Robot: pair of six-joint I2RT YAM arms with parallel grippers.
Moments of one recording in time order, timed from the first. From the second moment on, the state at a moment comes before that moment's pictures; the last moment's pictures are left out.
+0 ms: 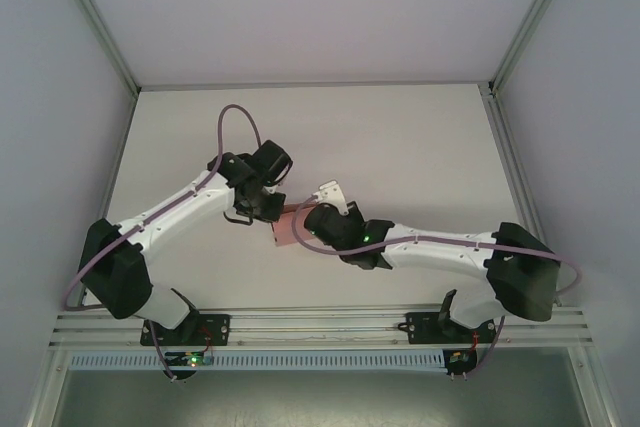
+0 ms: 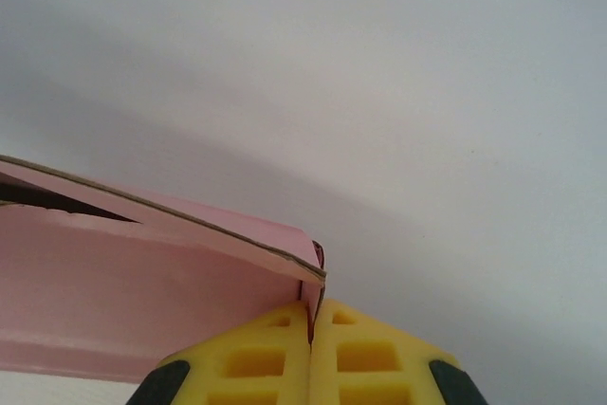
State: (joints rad) left arm -0.62 1.49 1.23 -1.07 0.06 -0.40; right arm 1.11 1.46 0.84 -0.29 0.66 0.45
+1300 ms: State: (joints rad) left arm -0.48 1.58 1.31 -1.16 0.35 -0.68; right arm 1.18 1.54 0.82 -0.21 0.86 0.52
